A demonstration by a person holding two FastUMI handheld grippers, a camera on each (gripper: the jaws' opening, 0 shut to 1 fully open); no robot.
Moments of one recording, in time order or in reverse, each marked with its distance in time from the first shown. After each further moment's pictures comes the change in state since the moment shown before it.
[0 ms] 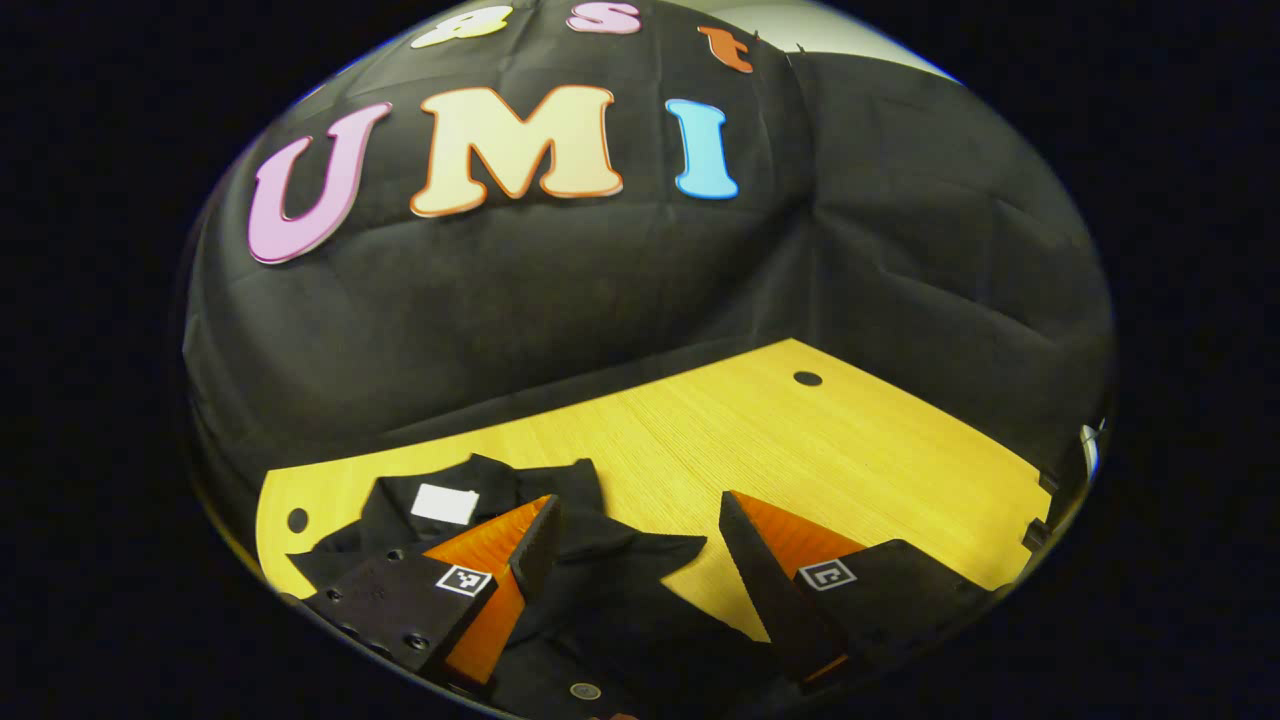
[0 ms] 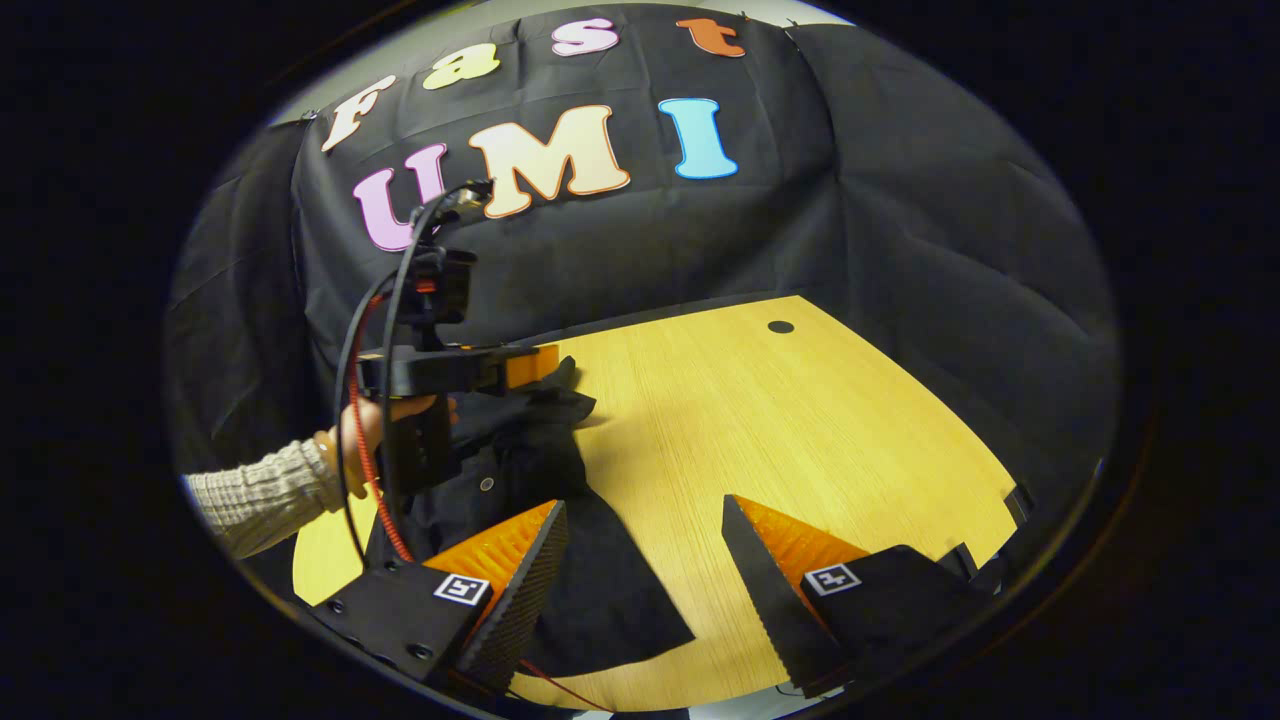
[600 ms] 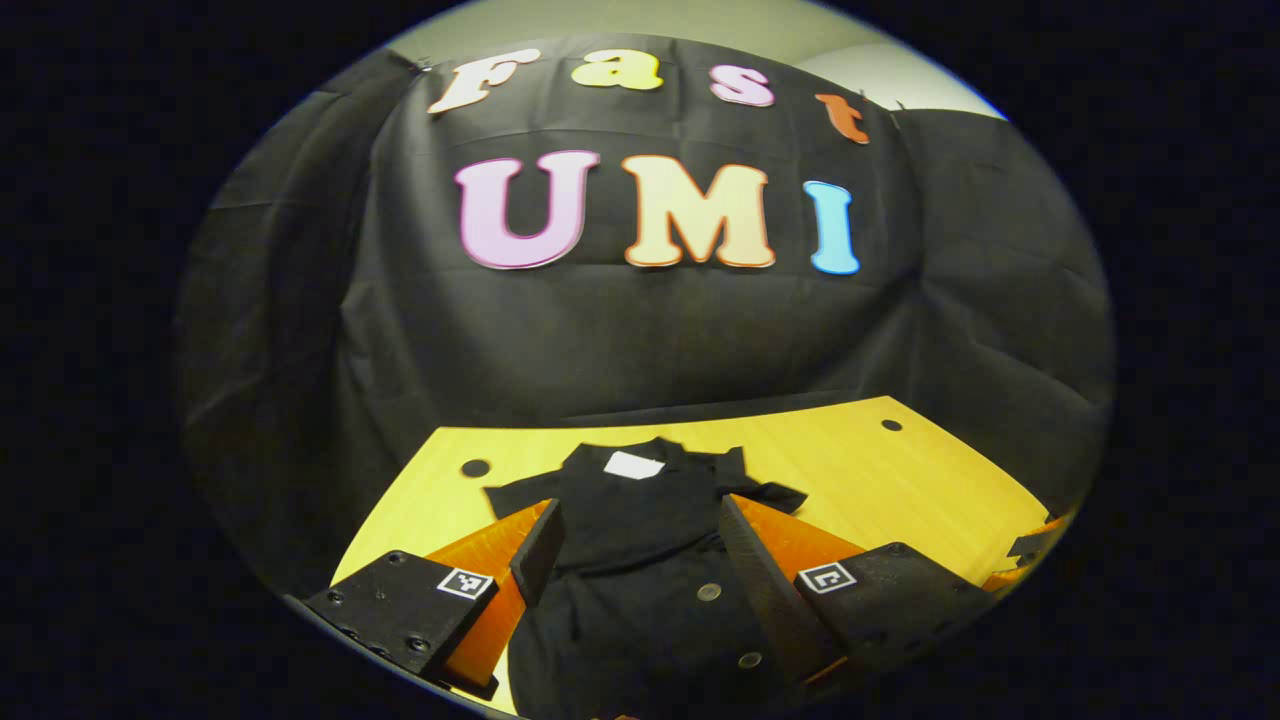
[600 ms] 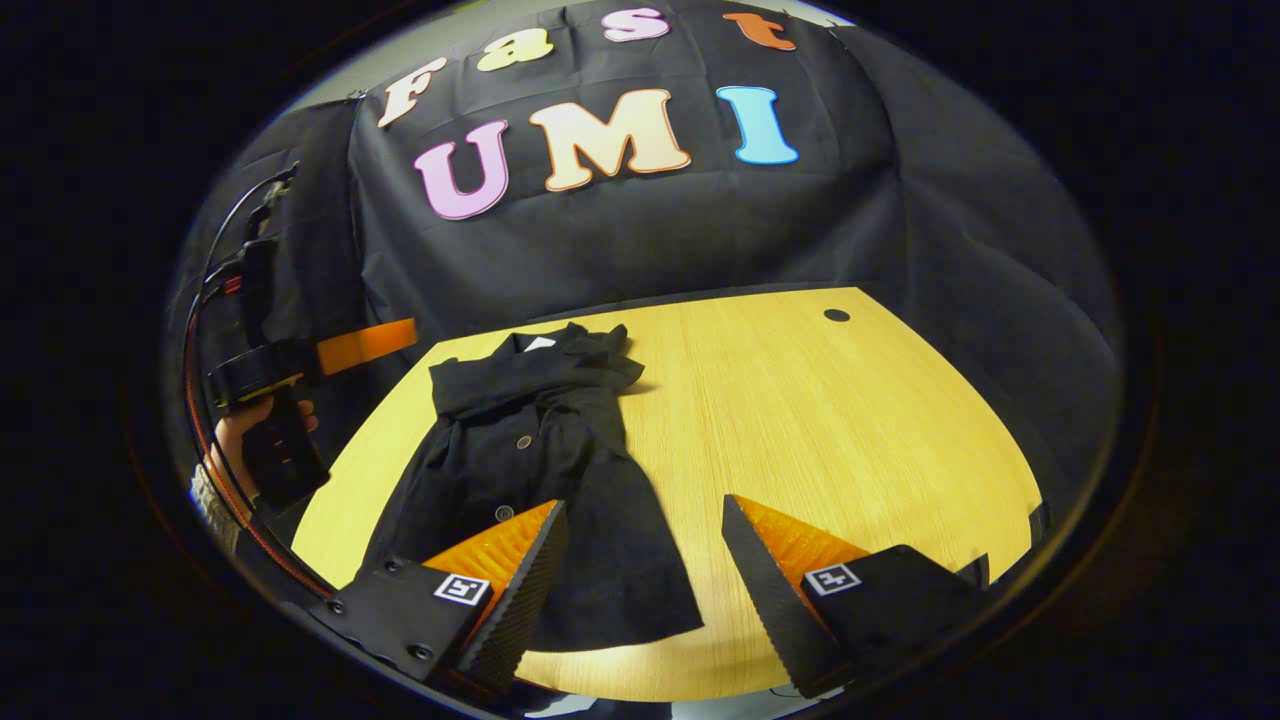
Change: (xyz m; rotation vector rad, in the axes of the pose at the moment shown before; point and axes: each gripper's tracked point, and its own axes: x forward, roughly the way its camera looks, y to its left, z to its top) left arm -0.206 0.103 -0.038 -0.168 -0.099 0.367; right arm 0.006 0.005 -0.041 -0.123 0.048 0.148
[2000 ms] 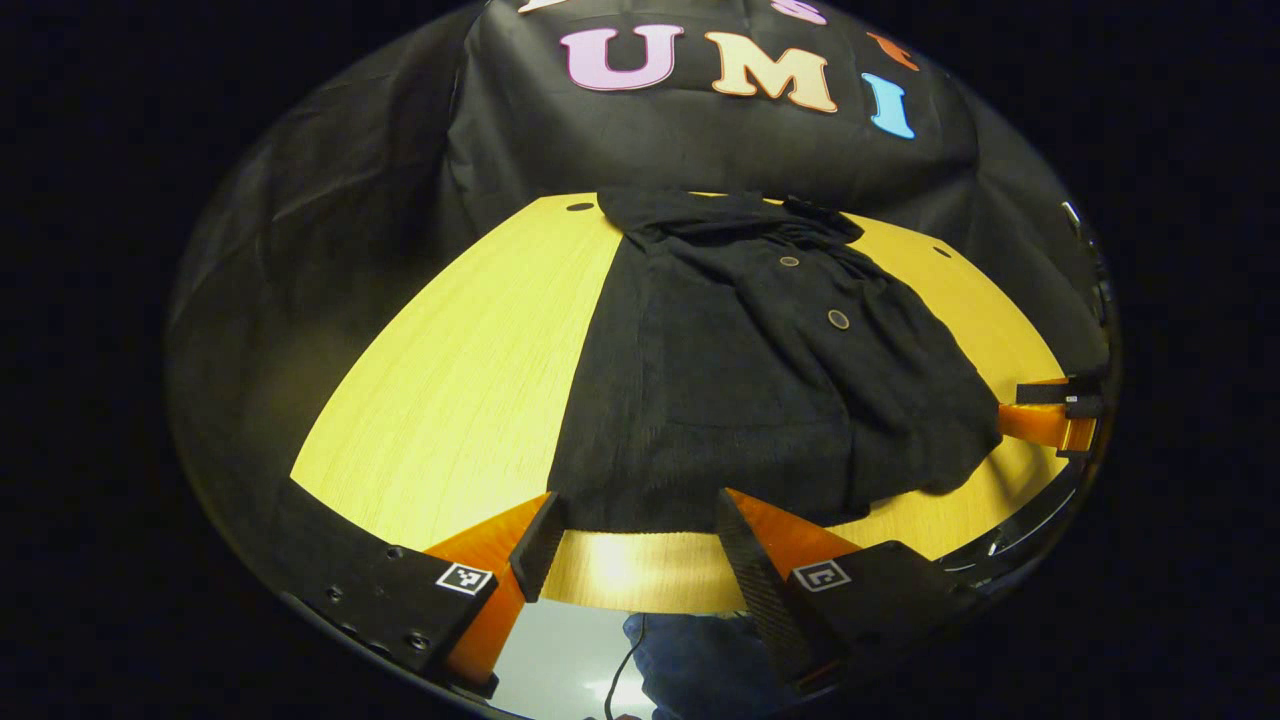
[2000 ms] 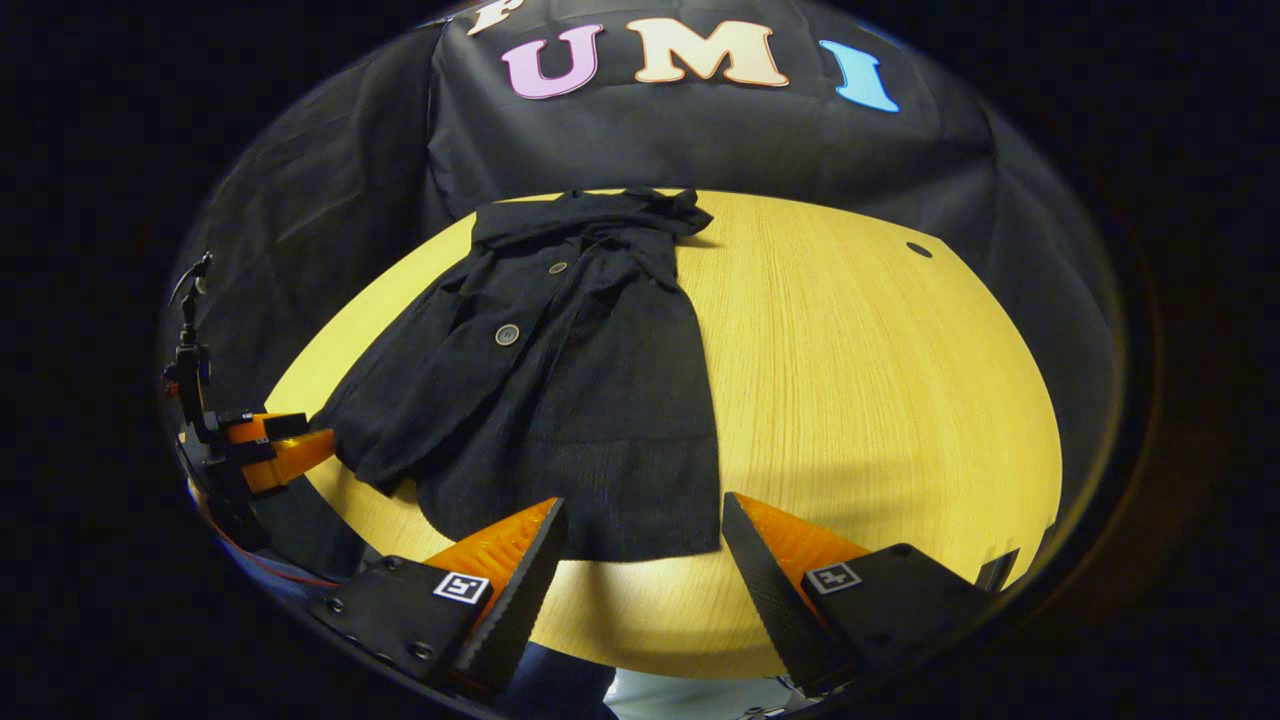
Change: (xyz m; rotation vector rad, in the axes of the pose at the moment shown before) left arm -0.179 0.044 -0.275 -0.064 0.479 0.153; right arm 0.045 -0.004 -0.128 -0.242 0.270 0.076
